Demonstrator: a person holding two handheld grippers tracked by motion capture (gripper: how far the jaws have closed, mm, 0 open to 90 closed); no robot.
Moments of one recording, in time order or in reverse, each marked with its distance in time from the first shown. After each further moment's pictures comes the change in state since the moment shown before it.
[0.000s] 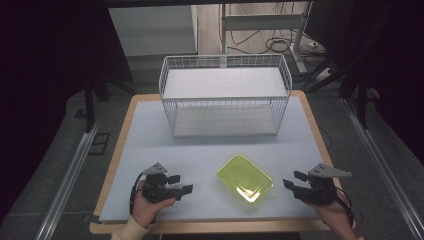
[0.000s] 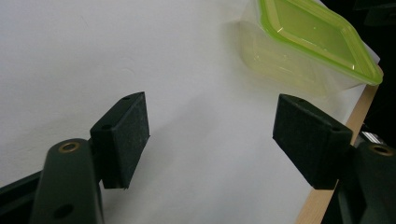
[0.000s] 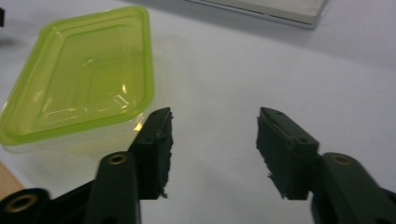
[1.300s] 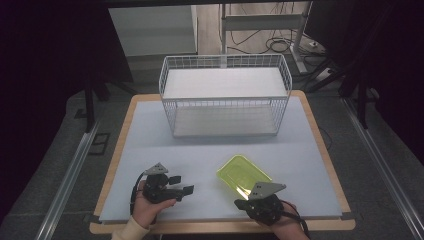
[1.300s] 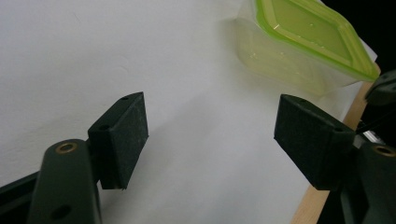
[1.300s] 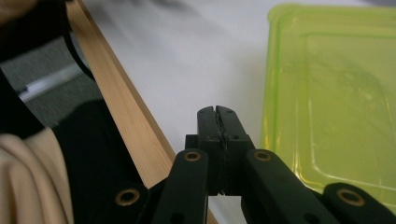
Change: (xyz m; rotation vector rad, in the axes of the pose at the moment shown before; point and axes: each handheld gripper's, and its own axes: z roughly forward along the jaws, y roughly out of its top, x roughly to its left) left arm -0.002 0.000 0.001 0.006 -0.012 -0.005; right arm 0.131 0.016 0.049 0.138 0.313 -0.263
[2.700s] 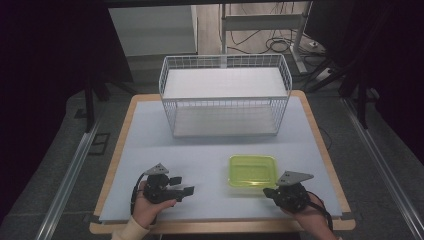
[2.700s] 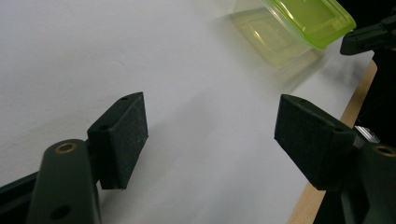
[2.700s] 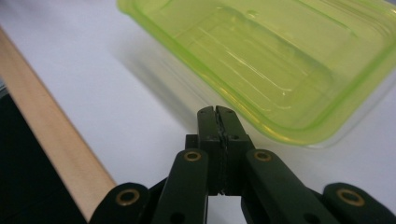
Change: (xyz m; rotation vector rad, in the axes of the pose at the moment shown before) left arm 0.001 -0.001 0.002 0.013 -0.011 0.000; right arm -0.063 -0.032 -0.034 0.046 -0.166 0.134
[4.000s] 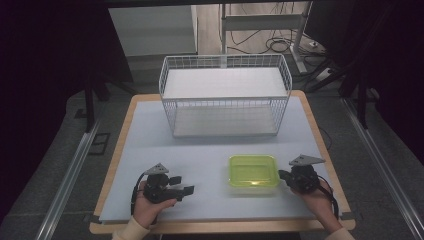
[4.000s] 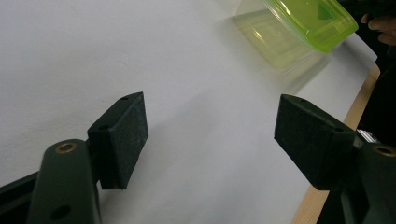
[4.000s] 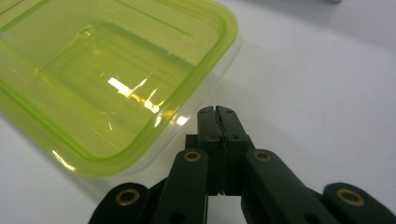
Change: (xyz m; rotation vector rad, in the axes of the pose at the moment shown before) left arm 0.000 0.000 0.000 -0.004 0.011 -0.012; right arm -0.059 0.003 0.008 -0.016 -0.165 0.140
